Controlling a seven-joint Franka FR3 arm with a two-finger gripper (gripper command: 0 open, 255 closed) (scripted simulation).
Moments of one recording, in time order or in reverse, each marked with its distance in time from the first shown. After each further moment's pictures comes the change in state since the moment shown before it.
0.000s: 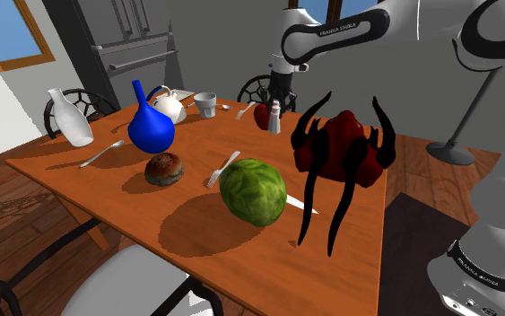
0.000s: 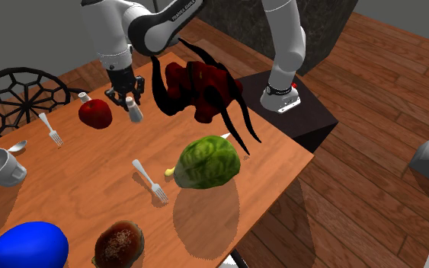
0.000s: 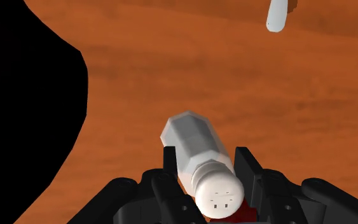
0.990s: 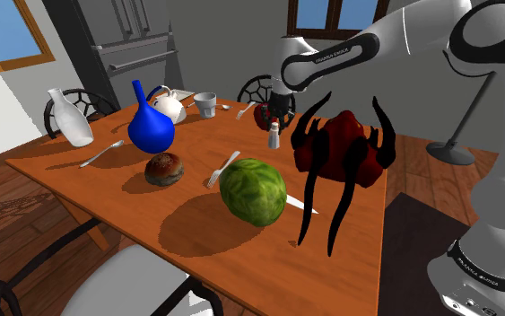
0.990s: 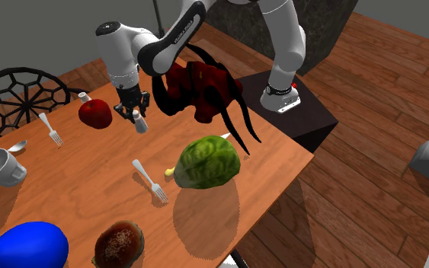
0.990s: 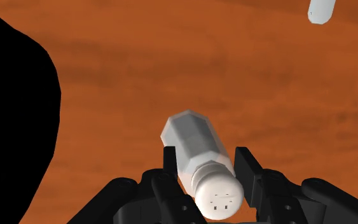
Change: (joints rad) arm 0.010 0.061 -0.038 -0.103 -0.053 0.150 0.026
